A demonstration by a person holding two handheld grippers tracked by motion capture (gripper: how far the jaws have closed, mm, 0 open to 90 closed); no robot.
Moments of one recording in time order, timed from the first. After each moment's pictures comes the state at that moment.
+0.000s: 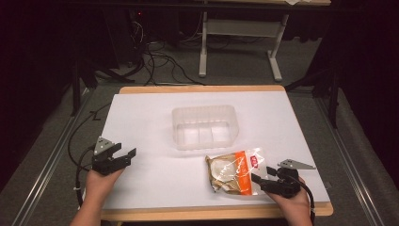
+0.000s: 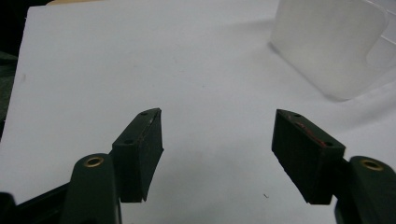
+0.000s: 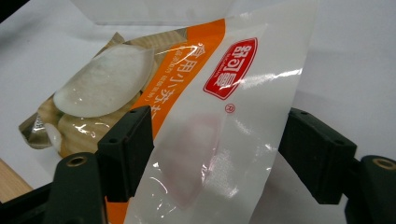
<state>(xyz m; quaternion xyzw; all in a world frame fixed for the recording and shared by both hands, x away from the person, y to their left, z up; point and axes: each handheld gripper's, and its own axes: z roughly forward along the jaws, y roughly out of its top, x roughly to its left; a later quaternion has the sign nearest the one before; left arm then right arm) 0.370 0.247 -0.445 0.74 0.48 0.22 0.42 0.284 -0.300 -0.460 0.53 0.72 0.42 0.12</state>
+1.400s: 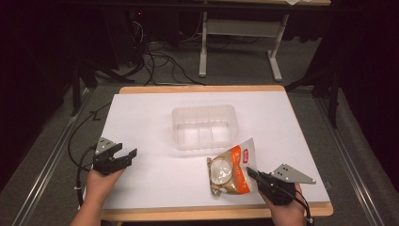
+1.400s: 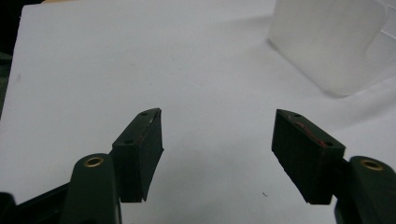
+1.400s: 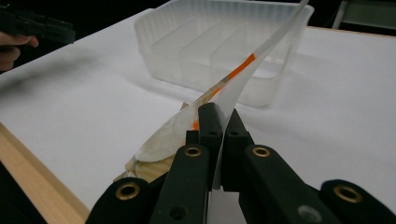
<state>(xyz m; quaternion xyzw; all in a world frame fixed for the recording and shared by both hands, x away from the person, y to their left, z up) 0.371 0.245 -0.446 0.74 0.48 0.22 0.42 0.249 -0.254 -0.410 0.43 0.73 0.48 0.22</state>
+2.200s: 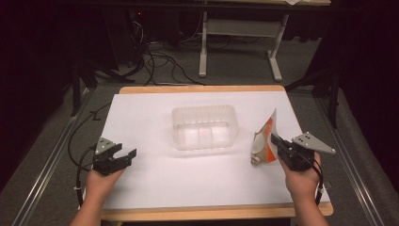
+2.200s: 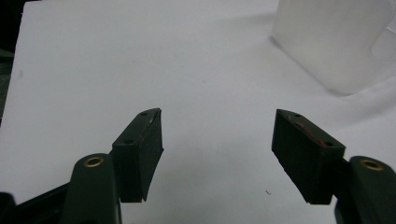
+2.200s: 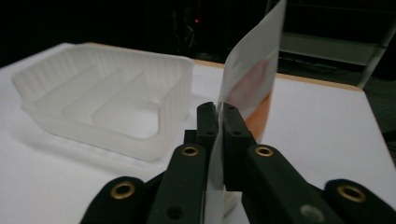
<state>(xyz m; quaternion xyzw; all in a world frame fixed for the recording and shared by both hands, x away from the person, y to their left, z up) 0.372 0.246 -0.447 0.74 0.48 0.22 0.41 0.313 -0.308 -0.381 0.48 0.67 0.46 0.32</state>
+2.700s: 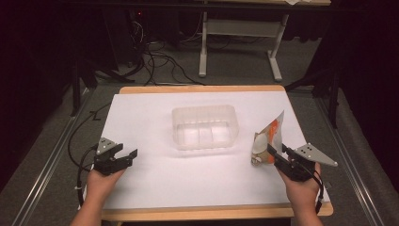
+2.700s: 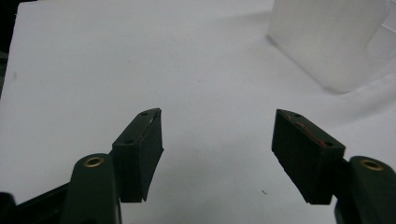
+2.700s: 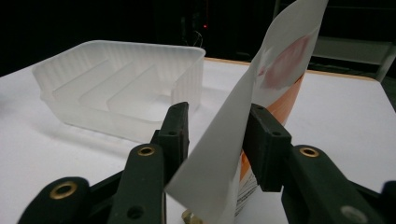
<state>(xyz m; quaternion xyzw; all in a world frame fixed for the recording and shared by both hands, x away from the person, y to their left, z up) 0.372 0.243 -0.447 0.75 0.48 0.22 0.41 0.295 -0.311 -0.403 0.48 0.66 0.48 0.31</state>
